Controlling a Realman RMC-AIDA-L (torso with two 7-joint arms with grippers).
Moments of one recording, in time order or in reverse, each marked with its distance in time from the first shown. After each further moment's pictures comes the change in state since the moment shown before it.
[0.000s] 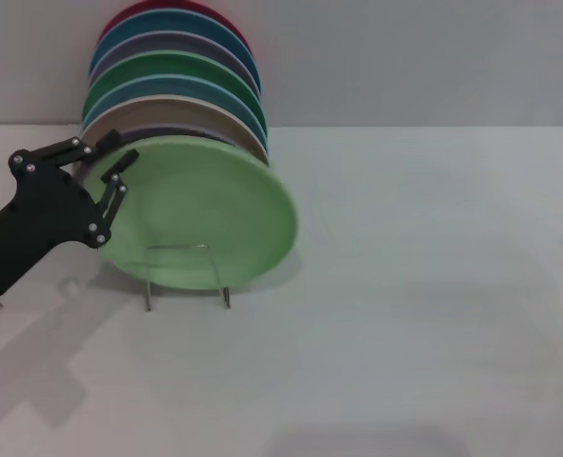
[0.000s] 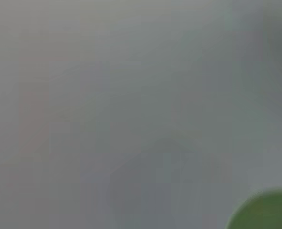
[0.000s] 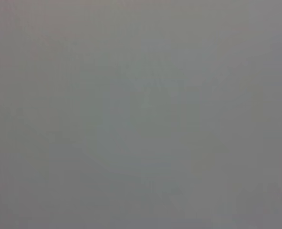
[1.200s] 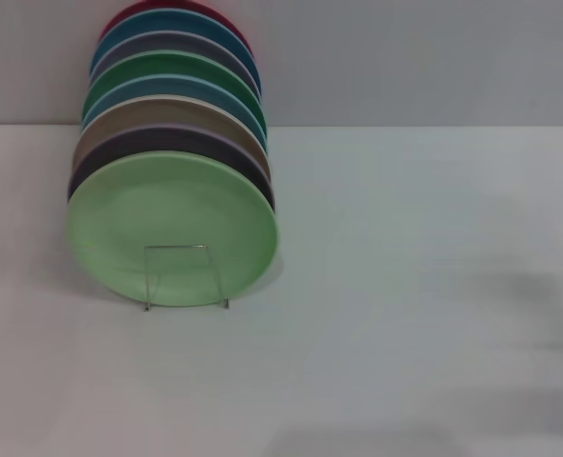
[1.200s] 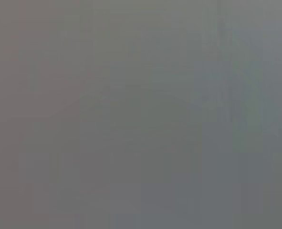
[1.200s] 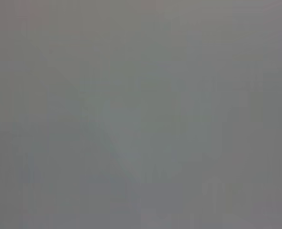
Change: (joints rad) left arm 0.242 -0.112 -0.714 -0.134 -0.025 -0.110 -0.297; right arm 0.090 0.001 -0.016 -0.231 0.141 -0.253 -0.615
